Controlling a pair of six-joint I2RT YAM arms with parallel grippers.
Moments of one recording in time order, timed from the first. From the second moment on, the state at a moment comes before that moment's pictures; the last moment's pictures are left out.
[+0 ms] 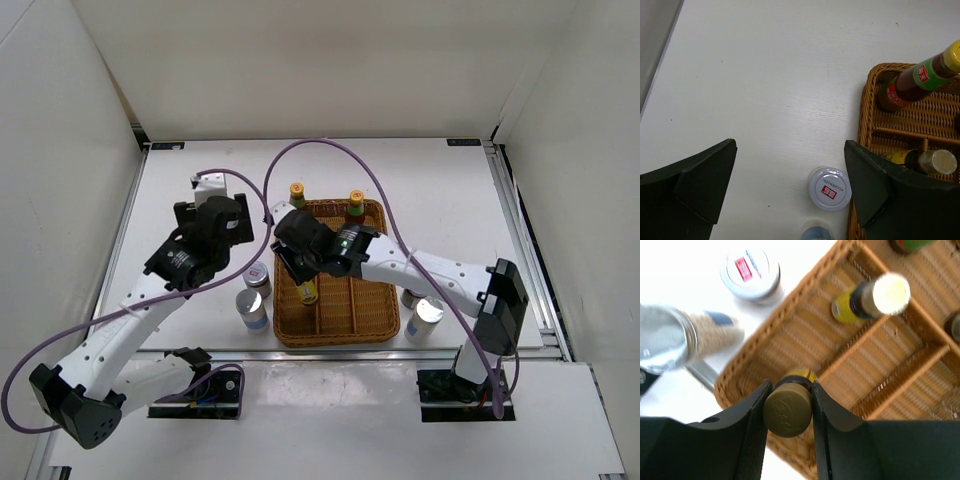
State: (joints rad) left arm -0.59 1.02 1.07 -0.66 -0.70 -0.38; right arm 1.16 1.69 1.56 -0.77 0.18 0.28
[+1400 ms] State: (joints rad) left arm -0.48 1.01 1.00 -0.66 -0.77 -0.37; right arm 1.15 1.05 1.41 -1.25 0.52 0.77
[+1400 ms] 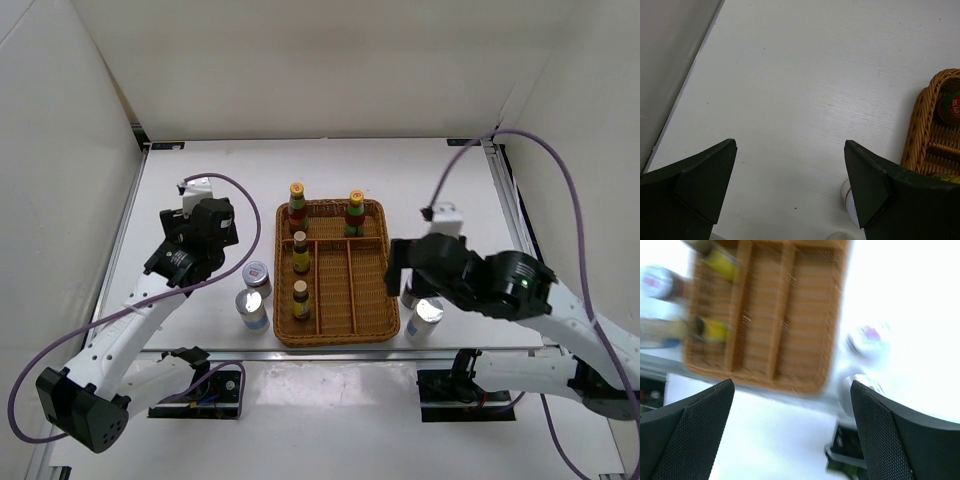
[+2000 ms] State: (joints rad) left arm -0.48 1.01 1.00 -0.66 -0.76 -0.38; right arm 1.15 0.91 1.04 -1.40 0.52 1.41
